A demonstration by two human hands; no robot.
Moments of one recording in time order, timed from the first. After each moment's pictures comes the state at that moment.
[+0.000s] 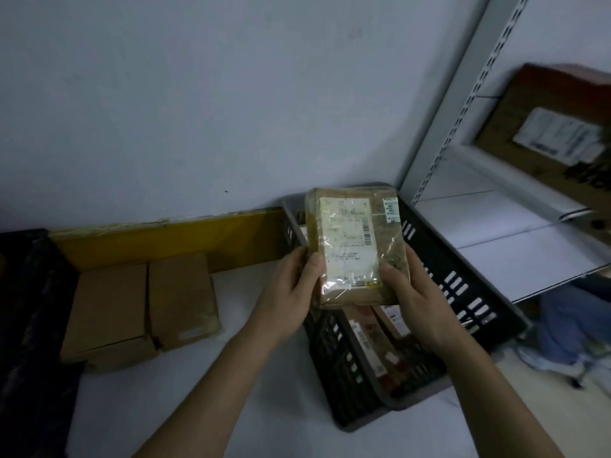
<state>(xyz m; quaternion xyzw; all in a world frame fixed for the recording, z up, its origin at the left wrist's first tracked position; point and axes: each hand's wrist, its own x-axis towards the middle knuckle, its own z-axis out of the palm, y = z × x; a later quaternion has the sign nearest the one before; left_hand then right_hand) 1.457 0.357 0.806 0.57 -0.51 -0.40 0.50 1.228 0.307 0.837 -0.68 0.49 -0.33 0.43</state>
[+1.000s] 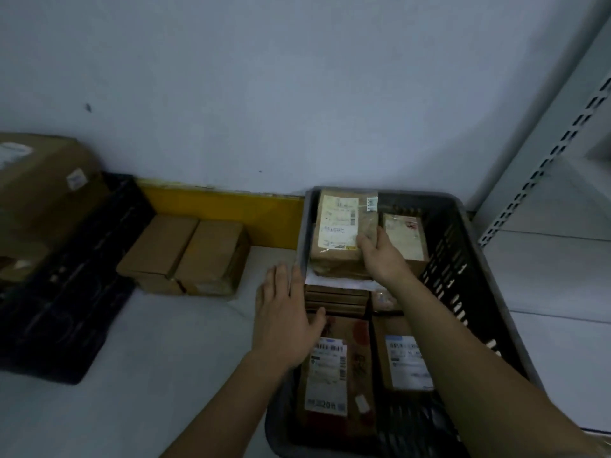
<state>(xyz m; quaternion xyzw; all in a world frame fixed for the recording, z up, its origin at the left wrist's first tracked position) 1.343 0.298 0.714 0.89 -0.44 -0.07 0.15 1.261 0.070 0.732 -0.75 0.44 -0.14 0.48</state>
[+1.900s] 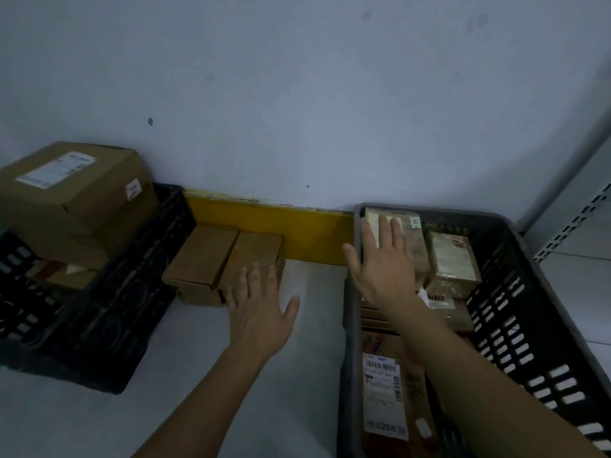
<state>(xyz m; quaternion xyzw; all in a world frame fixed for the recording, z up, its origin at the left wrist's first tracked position) 1.460 0.373 0.703 0.93 -0.35 -0.04 0.12 1.337 0.156 0.747 -0.92 0.35 -0.19 0.05</state>
